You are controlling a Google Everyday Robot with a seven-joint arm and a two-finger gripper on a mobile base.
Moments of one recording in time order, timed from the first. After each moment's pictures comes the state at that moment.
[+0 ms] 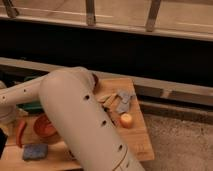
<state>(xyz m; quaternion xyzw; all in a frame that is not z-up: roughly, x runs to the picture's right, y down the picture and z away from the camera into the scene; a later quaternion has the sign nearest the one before) -0.449 0.169 0.751 -0.33 0.02 0.20 0.92</state>
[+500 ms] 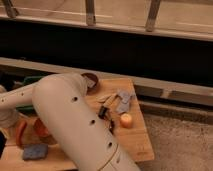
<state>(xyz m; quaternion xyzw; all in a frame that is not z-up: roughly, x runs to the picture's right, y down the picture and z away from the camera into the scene) -0.461 0.200 0.771 -0.35 0.05 0.21 0.91</state>
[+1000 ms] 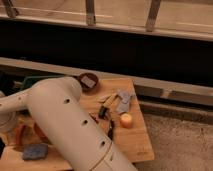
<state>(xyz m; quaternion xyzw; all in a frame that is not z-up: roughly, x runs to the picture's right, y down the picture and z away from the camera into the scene) -0.471 0.224 0.783 -0.37 0.07 0.22 0.90</state>
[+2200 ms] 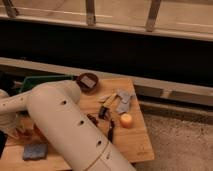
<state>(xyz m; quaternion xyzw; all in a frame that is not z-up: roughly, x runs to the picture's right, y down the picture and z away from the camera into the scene) -0.468 0.233 0.803 -0.38 0.09 0.22 0.89</state>
